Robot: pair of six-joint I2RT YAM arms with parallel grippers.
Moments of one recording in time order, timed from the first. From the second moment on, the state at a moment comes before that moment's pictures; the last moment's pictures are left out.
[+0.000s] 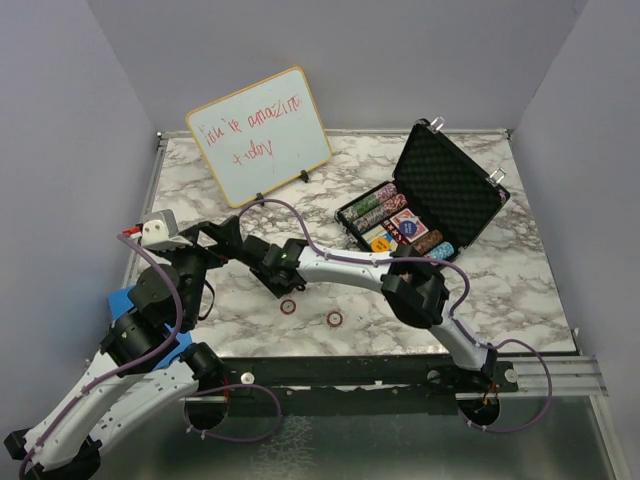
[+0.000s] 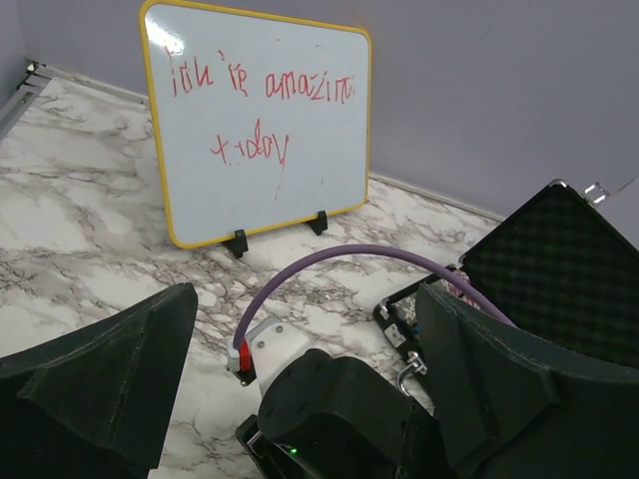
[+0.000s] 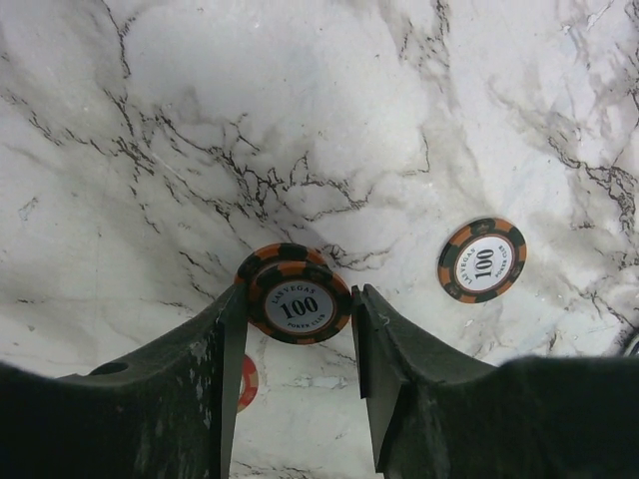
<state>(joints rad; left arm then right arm) -0.79 0.43 0.80 -0.34 -0.75 -0.40 1.17 2.27 1.85 -0.73 0.33 0.22</state>
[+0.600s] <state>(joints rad) -0.79 0.44 0.78 -0.34 -0.75 -0.39 1.15 2.27 1.85 -0.70 0.29 0.24</state>
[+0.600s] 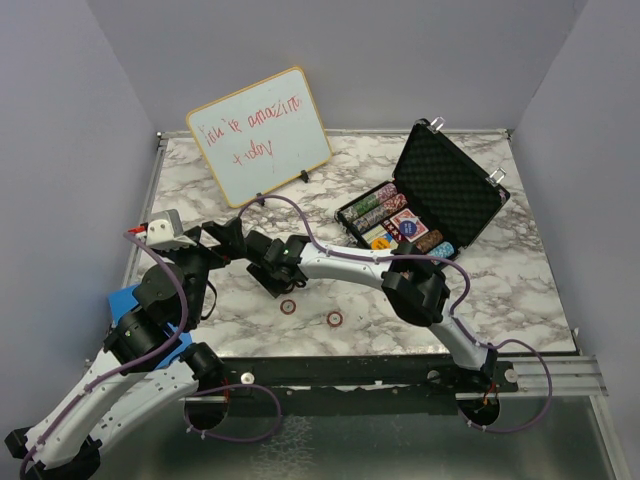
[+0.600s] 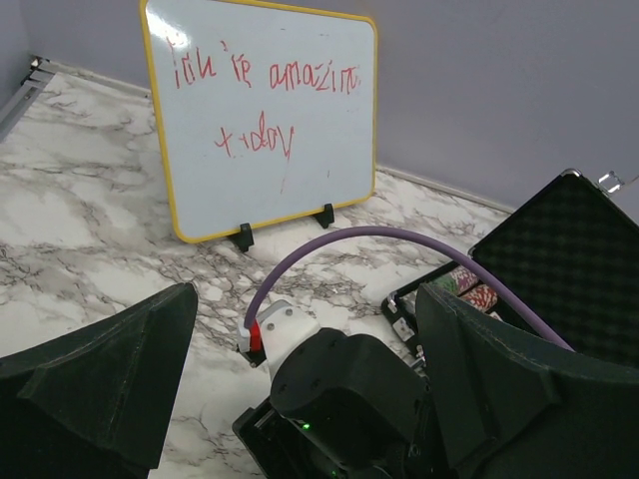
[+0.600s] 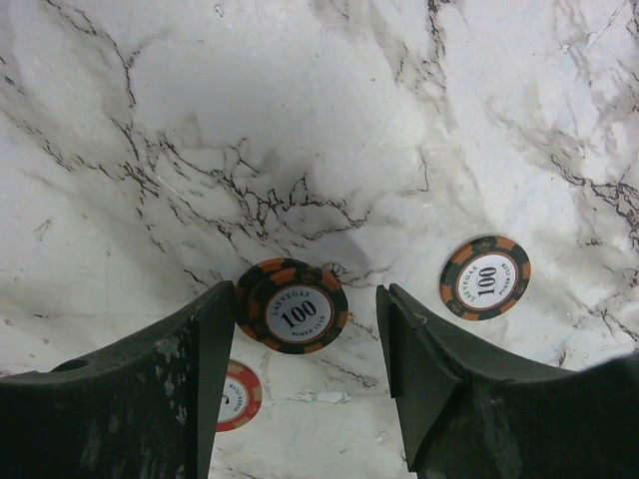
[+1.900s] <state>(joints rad) -0.79 0.43 0.74 -0.34 -0.75 -0.39 1.09 2.17 1.67 -0.72 0.26 0.38</state>
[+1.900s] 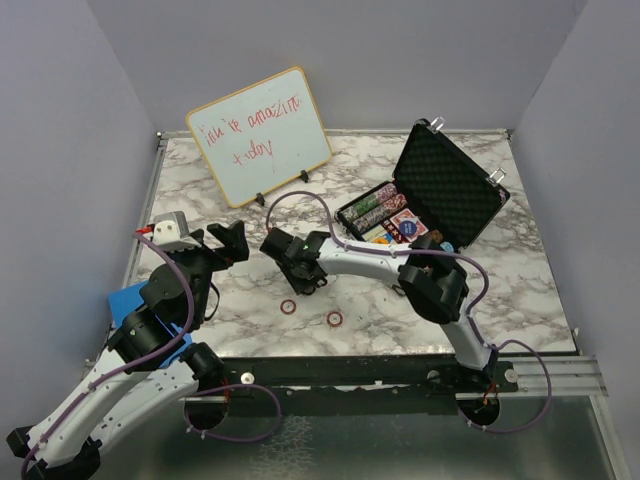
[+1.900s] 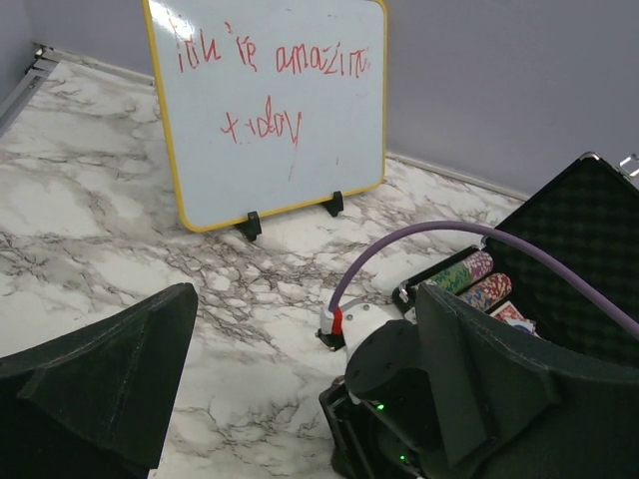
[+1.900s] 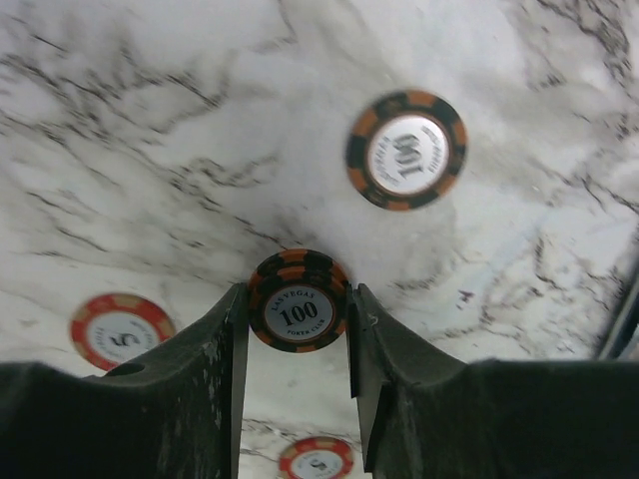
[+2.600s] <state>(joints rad) -0.79 0.43 0.74 -0.34 -0.75 -0.39 1.00 2.10 1.63 -0.75 0.20 0.29</state>
